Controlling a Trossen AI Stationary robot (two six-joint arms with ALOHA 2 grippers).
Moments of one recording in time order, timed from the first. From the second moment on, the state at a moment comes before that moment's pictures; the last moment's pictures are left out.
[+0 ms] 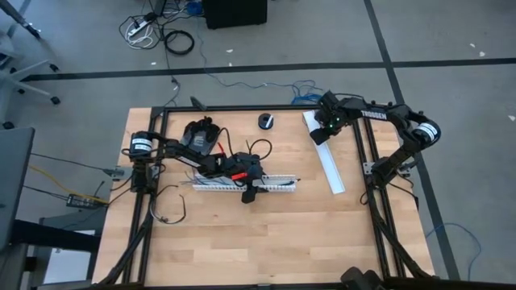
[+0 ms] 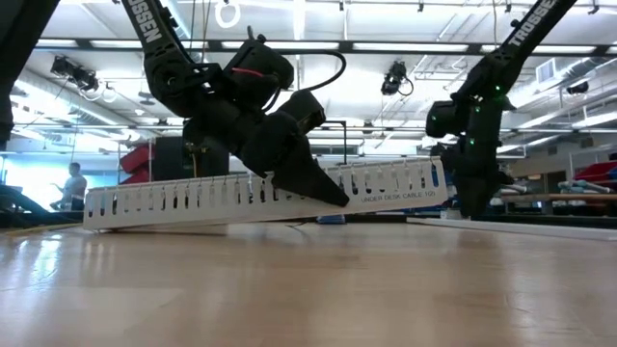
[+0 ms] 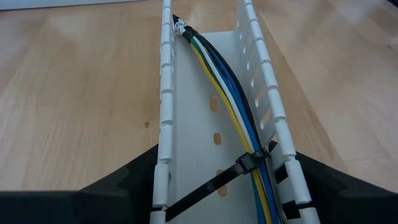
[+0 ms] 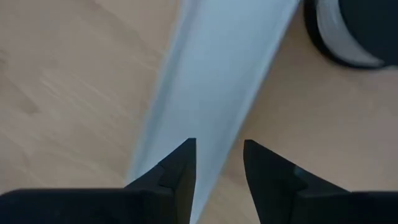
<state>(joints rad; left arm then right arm) 0.08 1.91 0.85 0.53 0.21 0.03 -0.90 1.55 0.83 -0.62 -0.07 0.07</state>
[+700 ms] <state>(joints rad) 0.08 1.91 0.85 0.53 0.21 0.02 -0.89 1.52 0.71 -0.47 -0.11 0.13</state>
